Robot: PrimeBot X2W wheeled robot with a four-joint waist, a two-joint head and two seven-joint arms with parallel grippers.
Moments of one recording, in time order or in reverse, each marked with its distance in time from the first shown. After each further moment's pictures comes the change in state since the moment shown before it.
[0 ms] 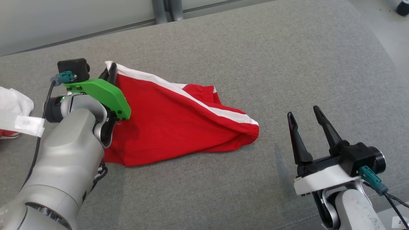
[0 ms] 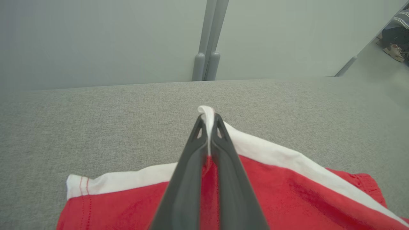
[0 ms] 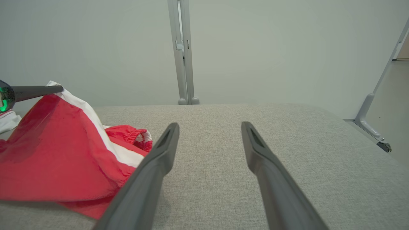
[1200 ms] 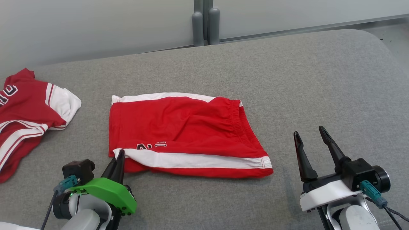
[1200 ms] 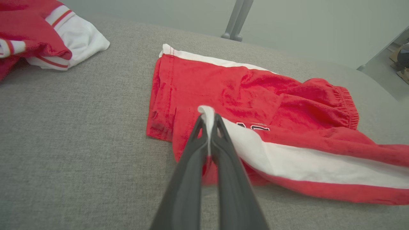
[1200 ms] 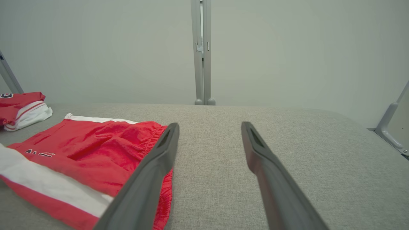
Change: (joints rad) left arm 0.720 0.265 0.196 -0.905 0.093 0.279 0.017; right arm 0.091 0.000 -0.043 0.031 -0.032 0.000 0.000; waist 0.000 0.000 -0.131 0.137
